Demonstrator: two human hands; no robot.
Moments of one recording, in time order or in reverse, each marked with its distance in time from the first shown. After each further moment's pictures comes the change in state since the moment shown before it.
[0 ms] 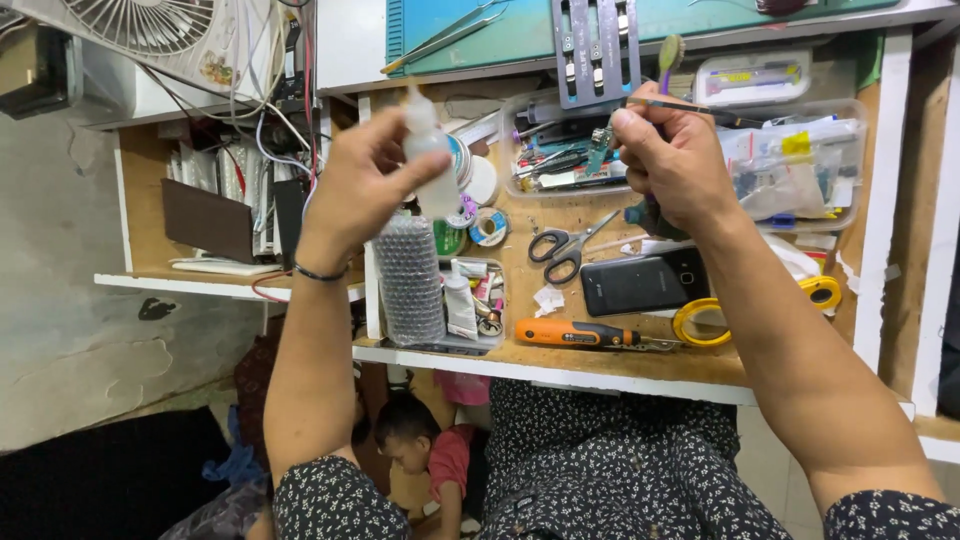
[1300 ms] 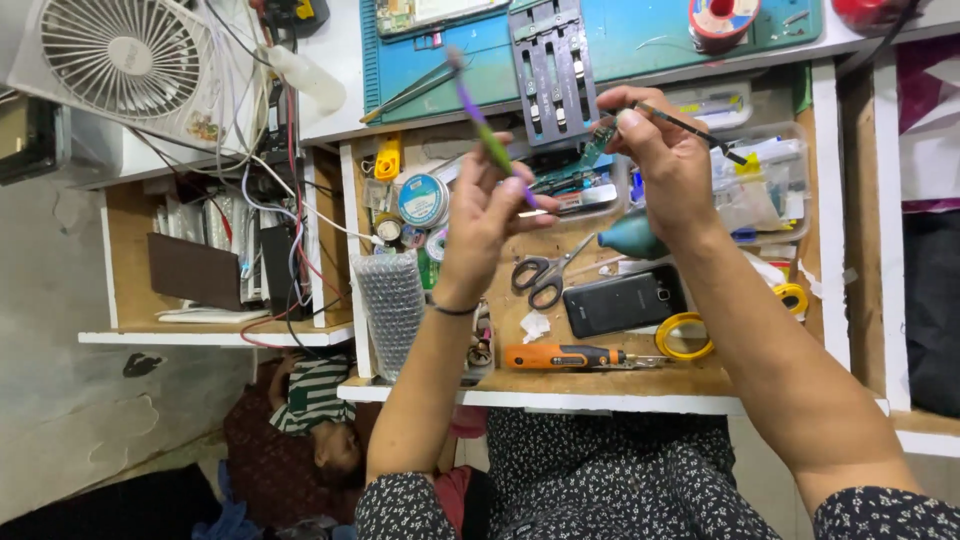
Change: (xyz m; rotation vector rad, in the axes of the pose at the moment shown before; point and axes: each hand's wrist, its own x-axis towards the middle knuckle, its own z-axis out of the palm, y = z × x) left_hand 0.026 -0.008 0.136 -1.039 0.127 -0.083; right_hand 0.002 -0.011 -0.009 -0.121 0.129 -0.295
